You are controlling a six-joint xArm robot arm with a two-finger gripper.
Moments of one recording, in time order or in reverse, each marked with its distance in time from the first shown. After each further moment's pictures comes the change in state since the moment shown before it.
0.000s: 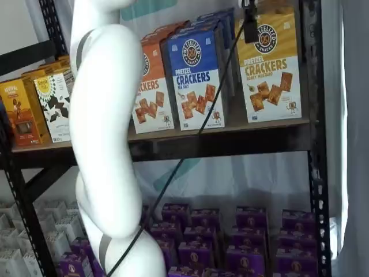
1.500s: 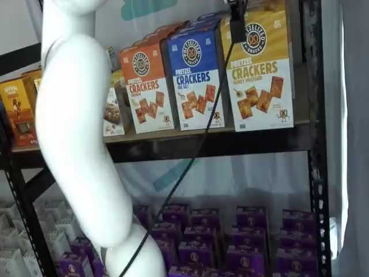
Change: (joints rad) arm -0.081 -0.200 0.138 0.005 0.099 -0.067
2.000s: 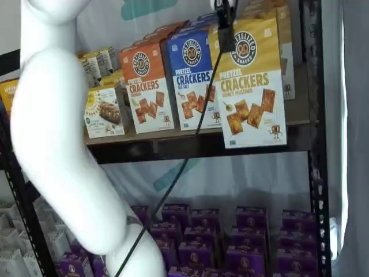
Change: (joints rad) arm -0.026 -0.130 0.114 -0.039 0.064 -0.037
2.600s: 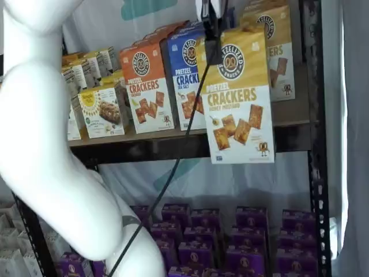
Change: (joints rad) arm -0.005 -0.099 0.098 -0.004 0.048 -0.003
